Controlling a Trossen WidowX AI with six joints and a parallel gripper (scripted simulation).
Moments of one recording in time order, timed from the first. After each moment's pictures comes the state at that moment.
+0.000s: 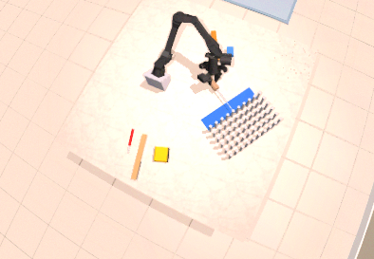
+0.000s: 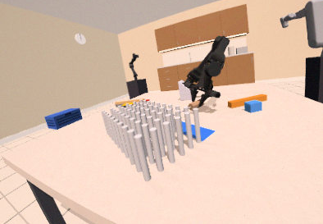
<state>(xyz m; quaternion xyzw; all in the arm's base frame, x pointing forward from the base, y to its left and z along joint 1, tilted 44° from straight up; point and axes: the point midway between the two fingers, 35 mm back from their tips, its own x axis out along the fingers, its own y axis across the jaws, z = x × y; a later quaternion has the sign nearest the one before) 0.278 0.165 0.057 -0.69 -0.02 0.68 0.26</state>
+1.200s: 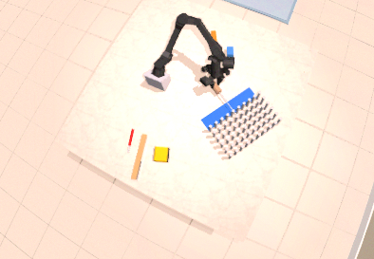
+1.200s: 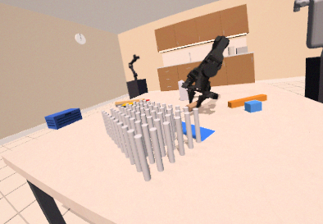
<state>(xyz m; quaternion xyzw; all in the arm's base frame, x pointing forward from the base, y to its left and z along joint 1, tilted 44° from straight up) 0.301 0.161 0.048 -0.69 -0.02 0.67 0.26</state>
